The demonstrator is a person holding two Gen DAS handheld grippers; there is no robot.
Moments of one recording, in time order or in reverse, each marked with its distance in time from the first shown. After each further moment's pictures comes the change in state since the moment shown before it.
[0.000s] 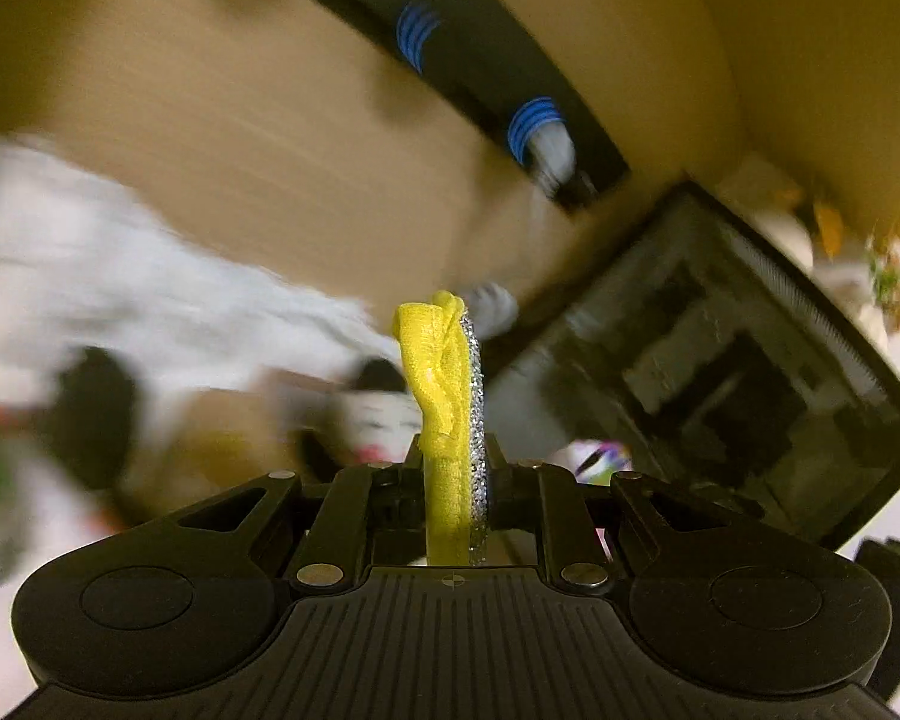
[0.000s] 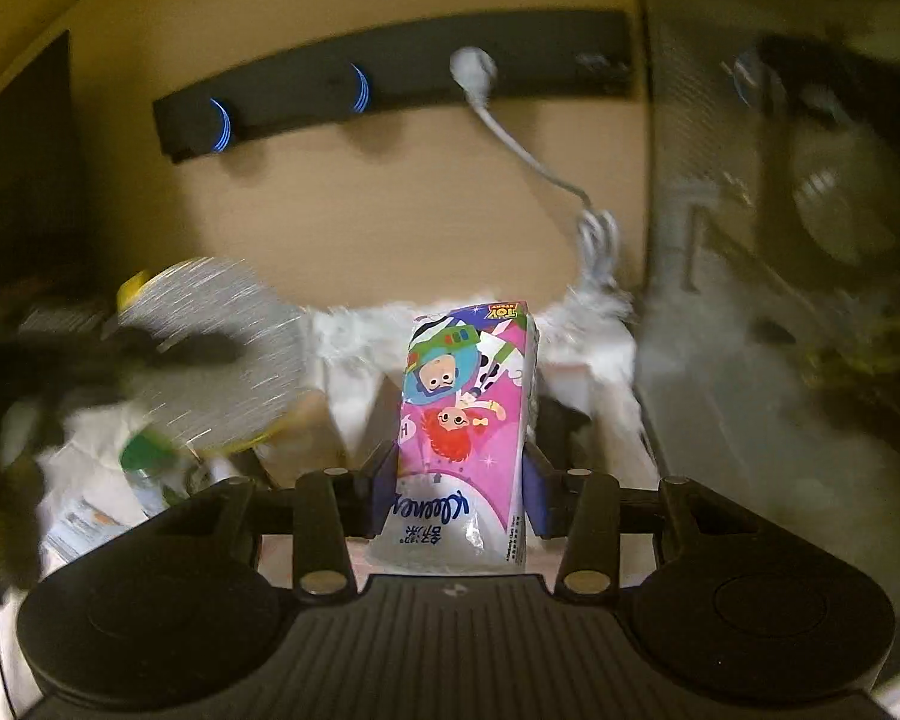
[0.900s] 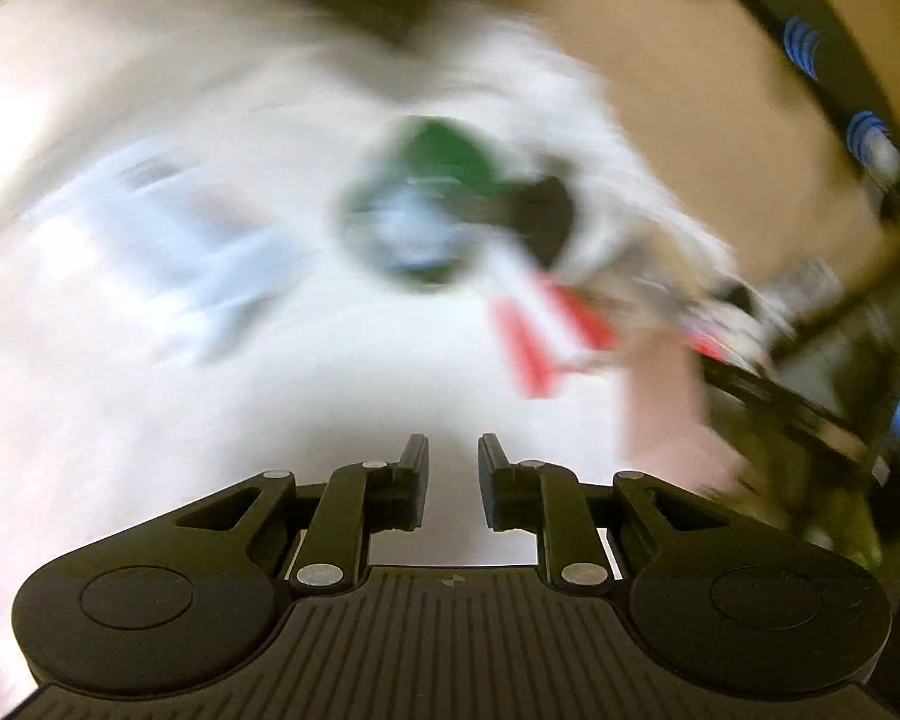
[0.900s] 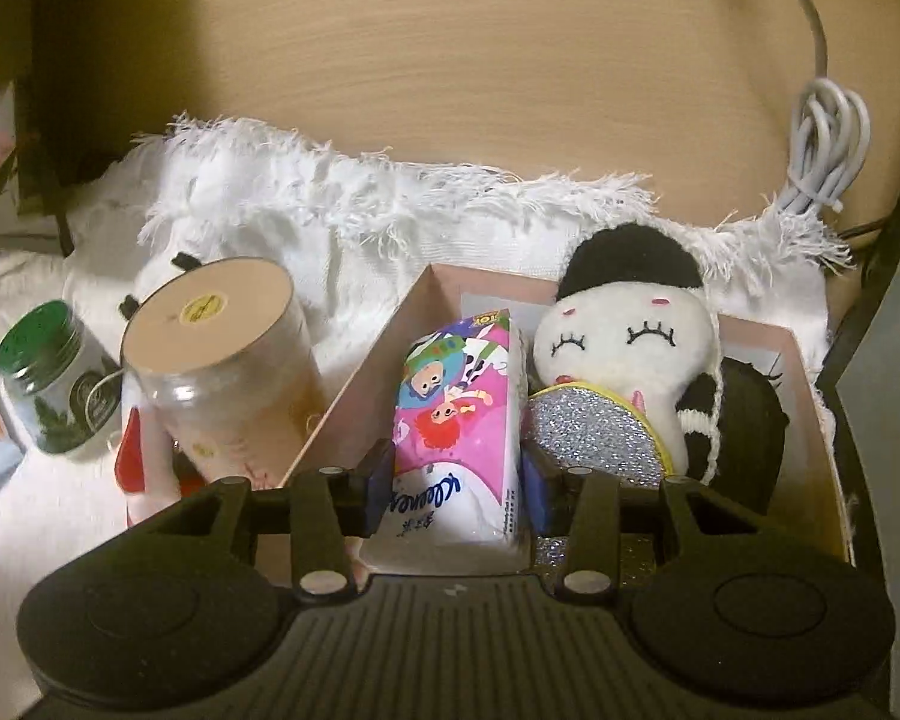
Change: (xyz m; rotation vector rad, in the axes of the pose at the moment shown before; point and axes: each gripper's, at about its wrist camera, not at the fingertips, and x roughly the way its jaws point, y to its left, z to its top) left arm -0.126 0.079 -0.149 -0.386 -0.079 0.627; right arm 0.199 0.037 -0.020 -0.205 0.151 0.116
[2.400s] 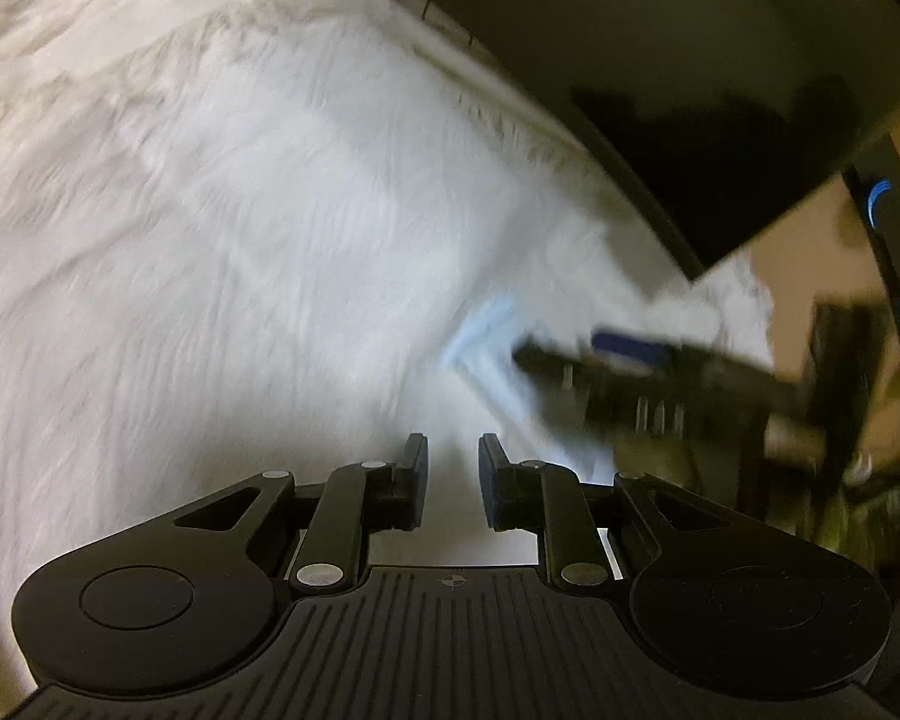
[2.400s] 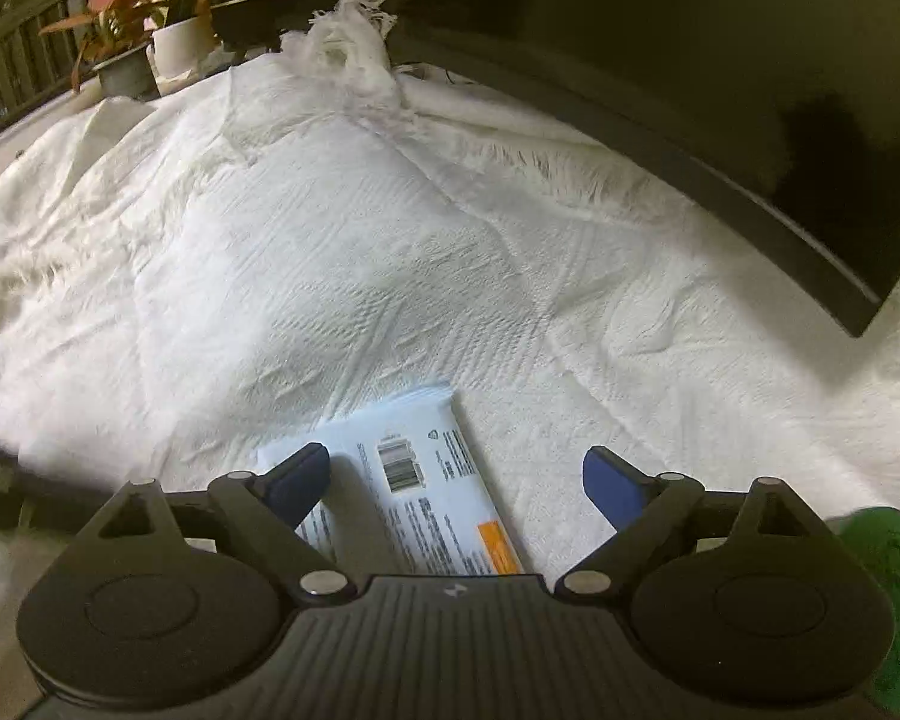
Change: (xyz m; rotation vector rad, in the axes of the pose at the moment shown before) left arm -0.068 0.174 0.052 -0.185 -0.112 -0.016; right arm 0.087 0.338 0.037 -0.519 0.176 0.506
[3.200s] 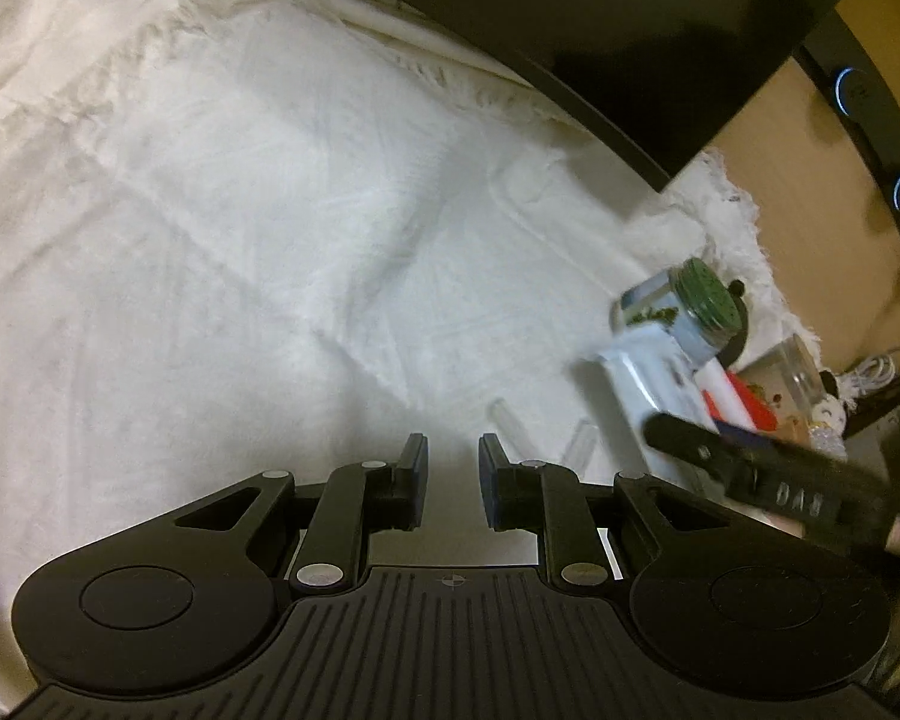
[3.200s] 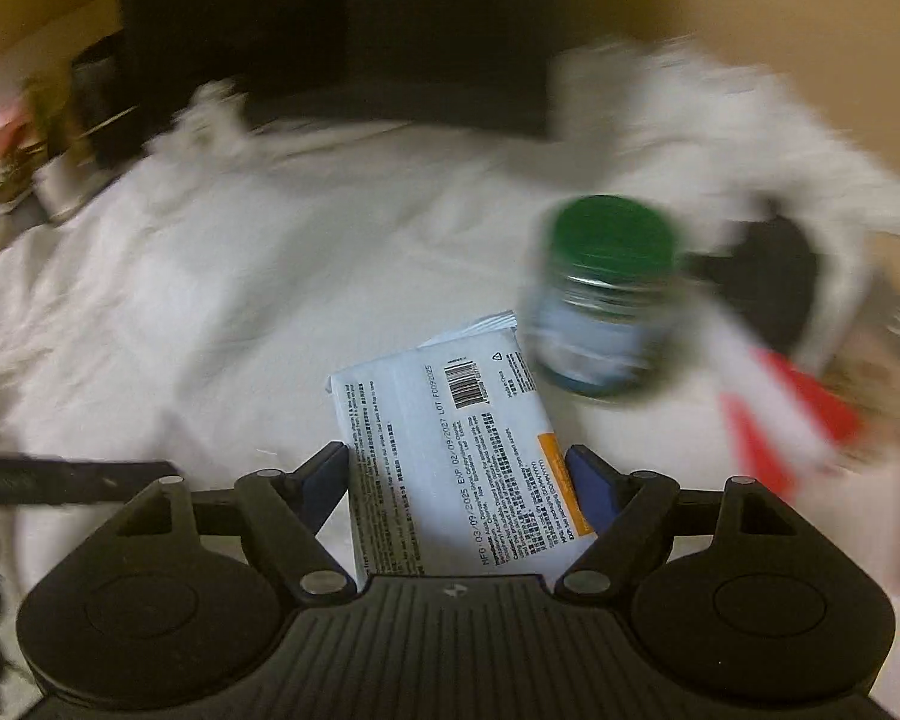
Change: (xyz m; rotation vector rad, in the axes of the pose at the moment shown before) left arm 0.005 -0.035 -0.020 0.147 0.049 0.042; right arm -0.113 0.015 -0.115 0.377 -0.125 -0.248
